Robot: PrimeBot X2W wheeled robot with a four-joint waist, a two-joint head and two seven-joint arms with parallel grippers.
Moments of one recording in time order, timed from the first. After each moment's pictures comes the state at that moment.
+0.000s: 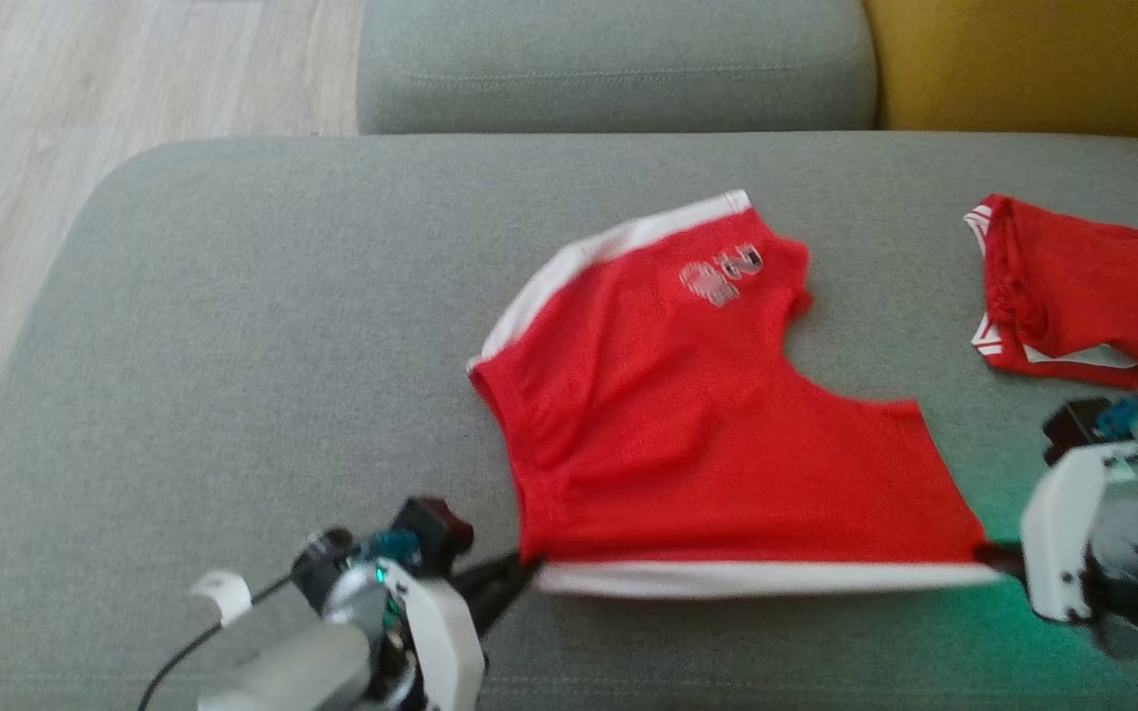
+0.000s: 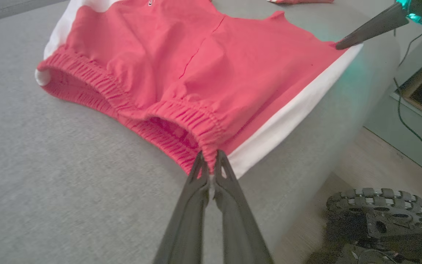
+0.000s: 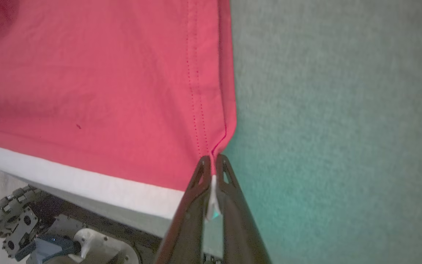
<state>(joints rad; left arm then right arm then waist) -0.51 0.37 -1.28 0.50 -0.80 -0.11 -0.16 -0.45 -0.67 0.86 0.62 1.07 0.12 0.63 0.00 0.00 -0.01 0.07</state>
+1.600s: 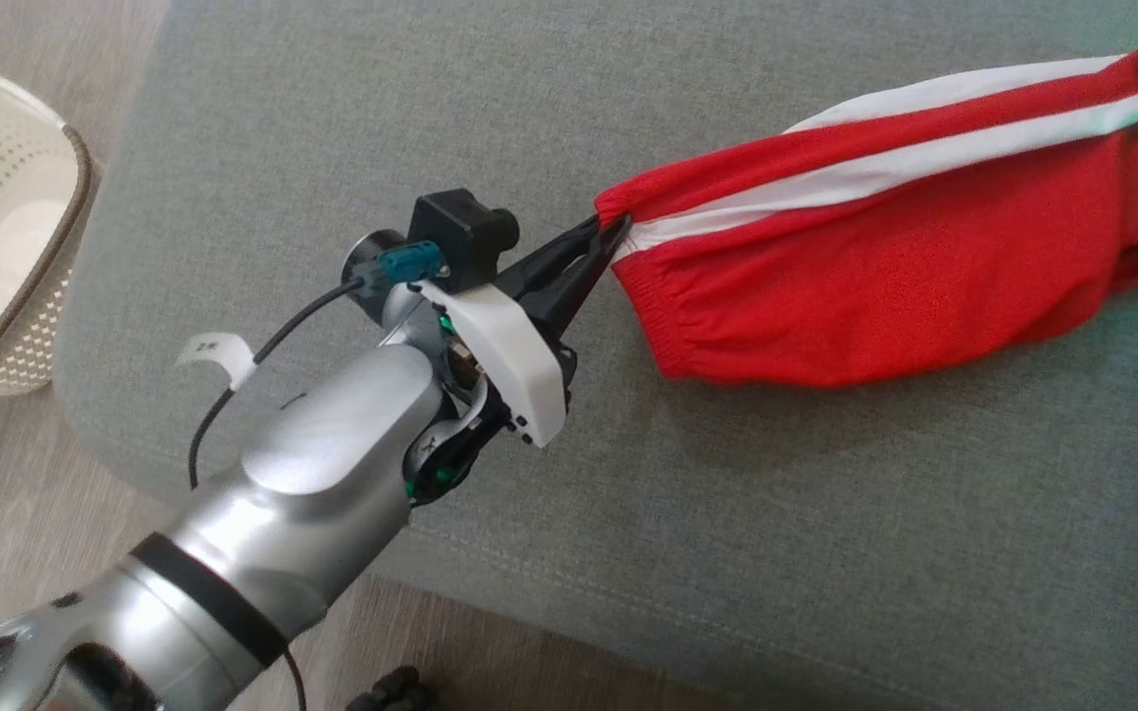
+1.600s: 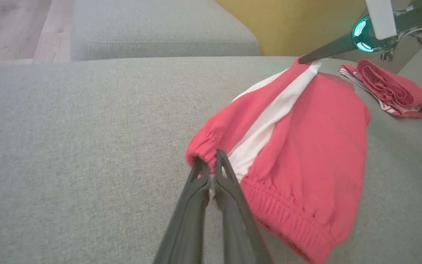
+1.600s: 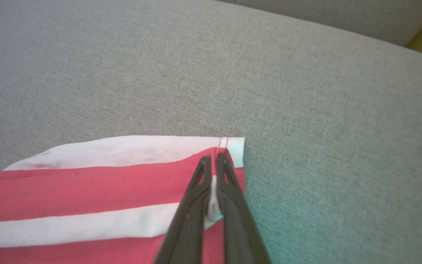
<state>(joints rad) -0.85 0.20 -1.09 0.51 -0.82 -0.08 -0.22 -1.03 -0.59 0.45 0.74 0.71 0.12 0.79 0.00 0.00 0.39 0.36</state>
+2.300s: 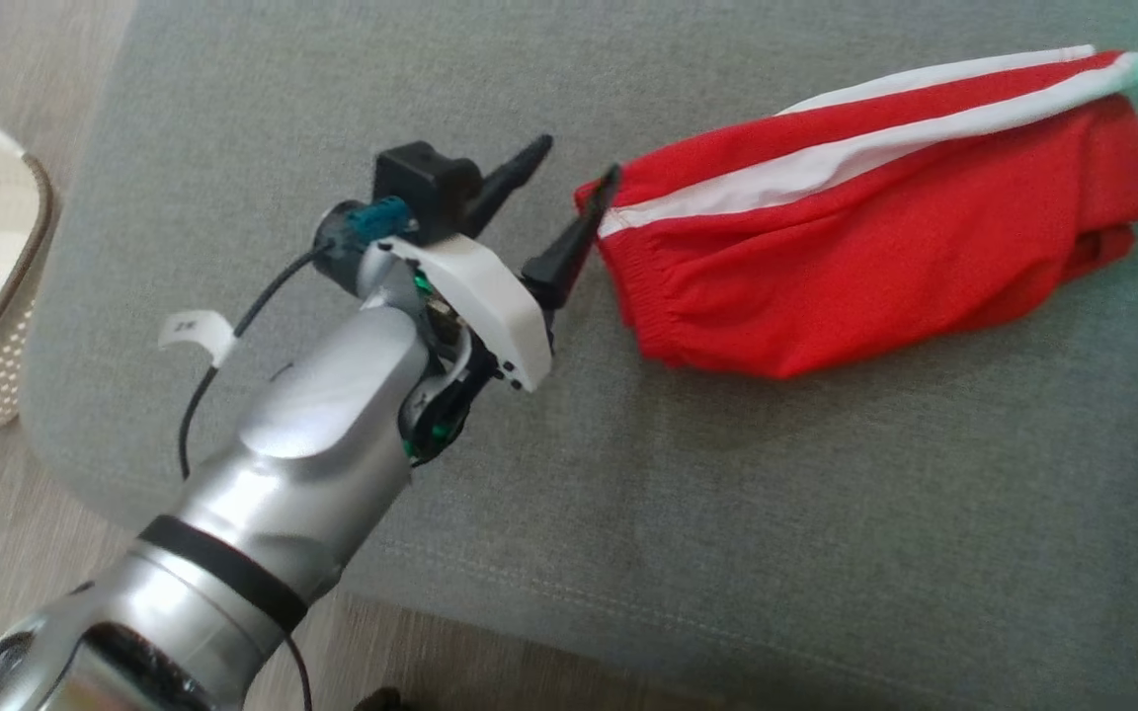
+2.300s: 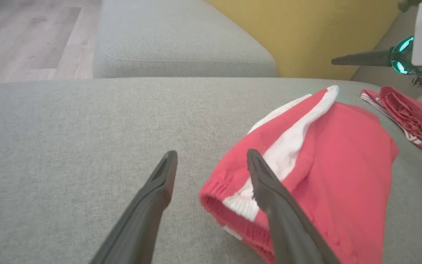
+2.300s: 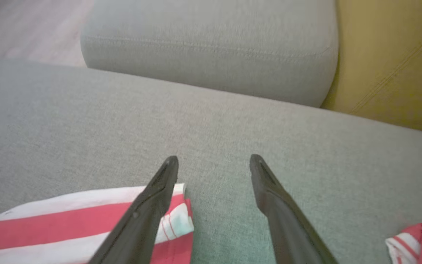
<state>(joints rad) -0.87 0.13 -0.96 0.67 -0.78 -0.09 -0.25 -1.08 -0.54 0.42 0.90 0.58 0.12 0.44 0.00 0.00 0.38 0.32</state>
